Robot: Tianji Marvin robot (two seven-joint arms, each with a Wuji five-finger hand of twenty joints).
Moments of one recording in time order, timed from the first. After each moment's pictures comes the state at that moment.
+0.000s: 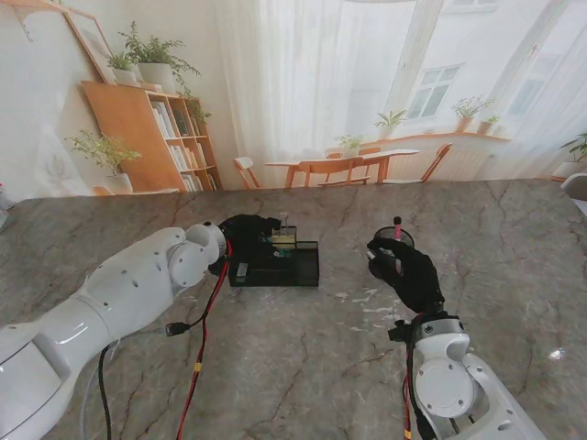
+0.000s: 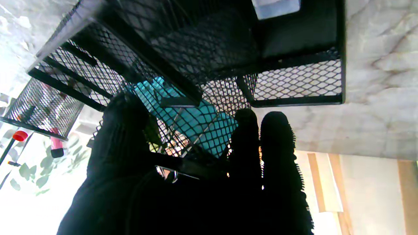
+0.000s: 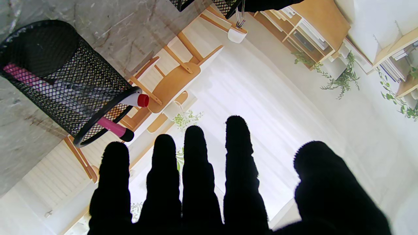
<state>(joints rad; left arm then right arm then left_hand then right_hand) 0.74 -1.24 -0.47 -0.75 0.48 -0.27 0.01 -1.72 -1.19 1.32 -1.62 -0.53 -0.16 -0.43 0.96 -0.20 -0.09 0.04 0.39 0.31 0.24 0.76 0.58 0.19 0.37 0.70 0.58 0.16 0.51 0.75 0.38 0.13 1.02 0.77 0.48 -0.11 0.33 -0.03 0.63 -0.02 0.35 0.70 0.72 0.13 0.17 0.52 0.54 0.11 0.18 0.44 0.10 0.31 0.86 0.46</state>
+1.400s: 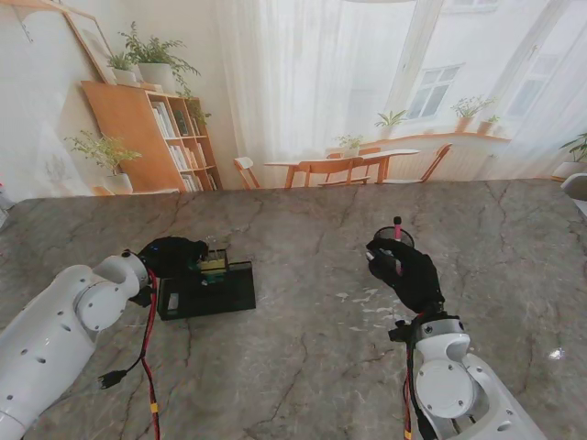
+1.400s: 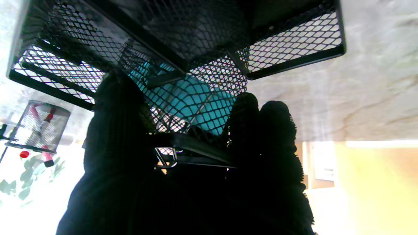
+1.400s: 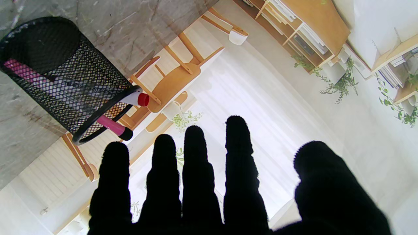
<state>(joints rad) 1.27 -1.03 -1.20 -1.26 0.92 -0.37 -0.19 -1.73 -1.19 1.33 -1.62 -0.56 -0.16 -0.43 0.98 -0.31 -0.17 0.04 0.48 0.29 0.65 0.80 0.79 0.17 0.29 0.92 0.72 0.16 0.58 0.76 0.54 0.11 1.10 0.77 0.48 -0.11 0.33 -0.03 0.63 -0.02 0.35 0.70 0.72 0.13 0.17 0.52 0.54 0.11 0.18 0.44 0.10 0.31 0.86 0.46</state>
